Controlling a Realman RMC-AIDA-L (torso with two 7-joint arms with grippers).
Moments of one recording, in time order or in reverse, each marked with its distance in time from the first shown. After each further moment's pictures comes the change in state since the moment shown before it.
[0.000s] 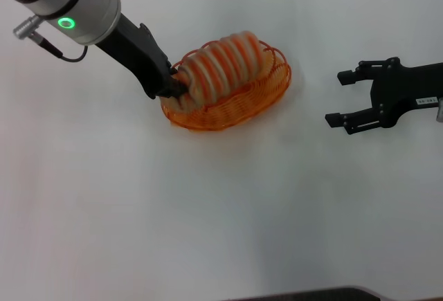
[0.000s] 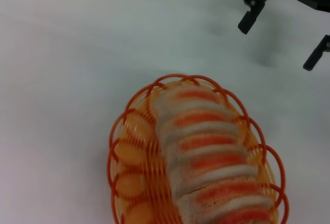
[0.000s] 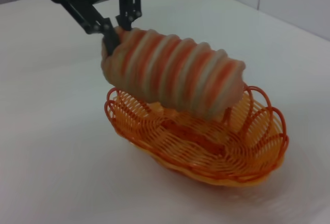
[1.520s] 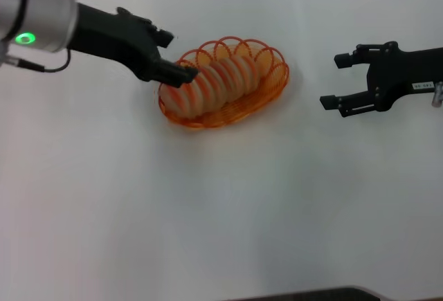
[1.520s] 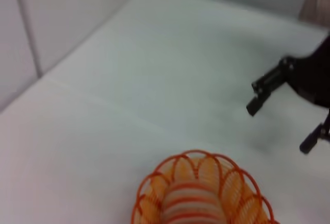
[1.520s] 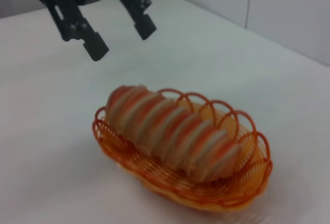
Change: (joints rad) left arm 0.281 -0.003 -0.073 0.179 -0.295 -0.089 0.063; right arm 0.019 0.012 0.043 -0.012 0.019 0.003 0.006
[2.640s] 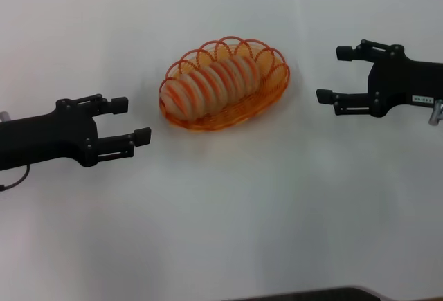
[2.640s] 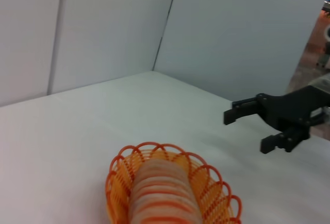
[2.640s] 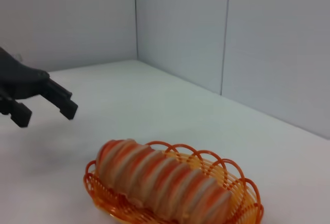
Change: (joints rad) left arm 0.242 0.009 -0.408 -0.447 -0.255 0.110 0.627; right arm -0.097 0.043 0.088 0.090 0.182 0.007 -0.239
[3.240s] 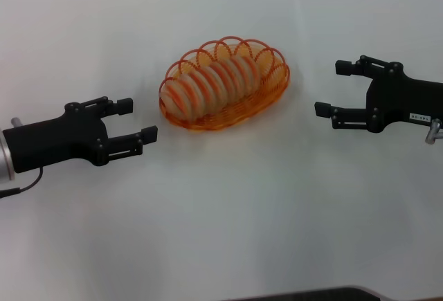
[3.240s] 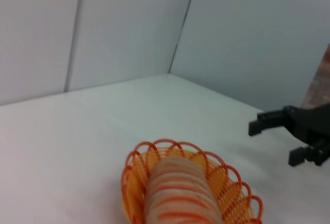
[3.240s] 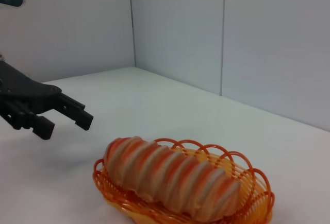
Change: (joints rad) left arm -0.006 -0.007 -0.005 -0.100 -0.026 -0.089 0.069; right arm -0.036 0.000 0.001 0.084 0.046 0.011 -0.068
